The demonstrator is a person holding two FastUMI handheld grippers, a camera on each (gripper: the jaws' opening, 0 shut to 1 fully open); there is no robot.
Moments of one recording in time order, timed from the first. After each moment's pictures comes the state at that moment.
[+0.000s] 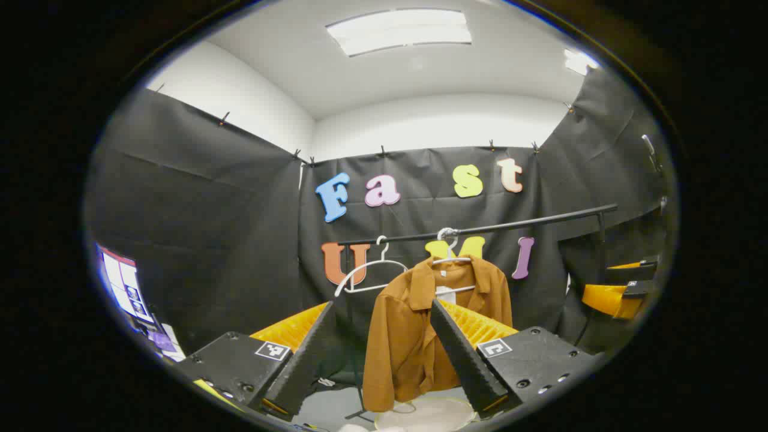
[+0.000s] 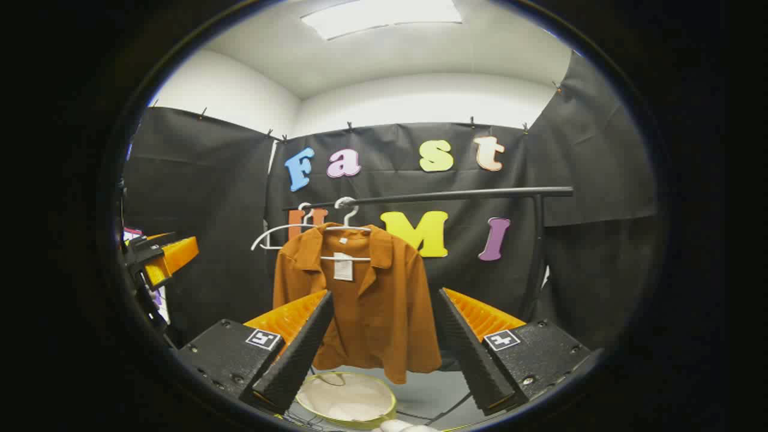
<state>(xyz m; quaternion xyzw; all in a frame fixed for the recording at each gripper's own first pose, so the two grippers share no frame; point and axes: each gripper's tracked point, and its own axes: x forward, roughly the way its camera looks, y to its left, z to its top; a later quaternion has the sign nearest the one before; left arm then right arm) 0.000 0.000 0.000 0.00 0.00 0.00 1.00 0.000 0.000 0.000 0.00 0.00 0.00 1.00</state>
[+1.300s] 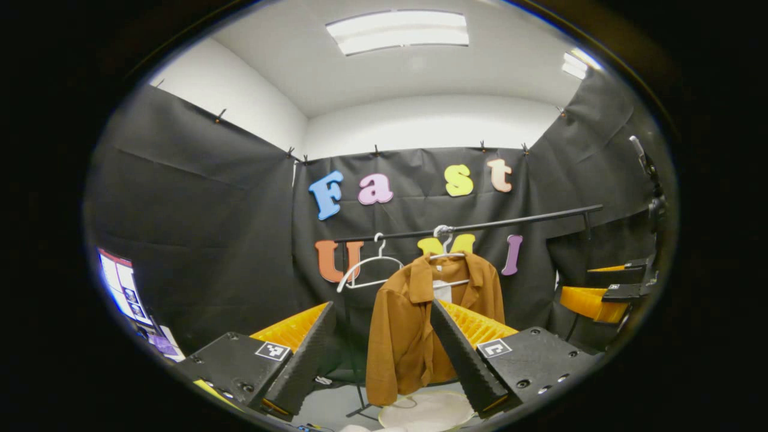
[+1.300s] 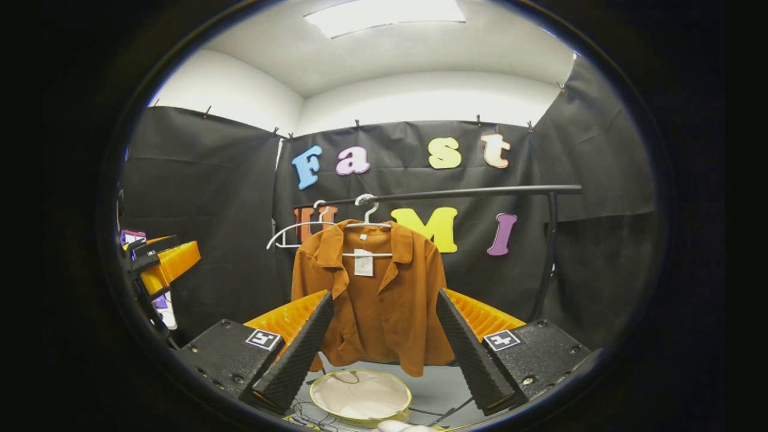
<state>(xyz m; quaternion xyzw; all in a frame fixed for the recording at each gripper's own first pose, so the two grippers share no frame) -0.016 0.013 -0.012 -0.01 0.01 -0.03 1.00 0.002 0.036 -0.015 0.01 0.01 0.00 1.00</state>
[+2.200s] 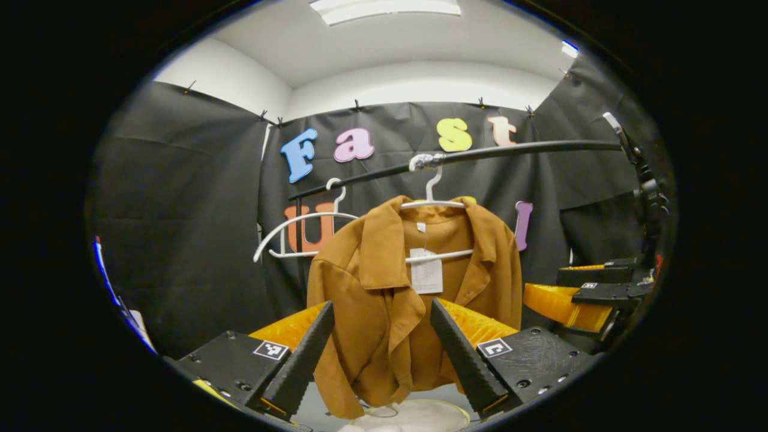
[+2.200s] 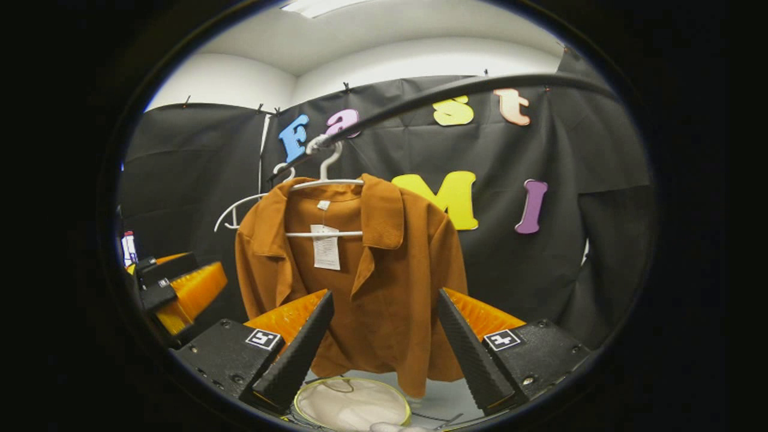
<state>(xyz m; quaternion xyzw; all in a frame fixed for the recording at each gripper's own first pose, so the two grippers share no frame) 0.175 -0.087 -0.132 0.01 0.08 -0.03 1.00 0.233 -0.018 -0.079 0.03 0.07 0.05 1.00</state>
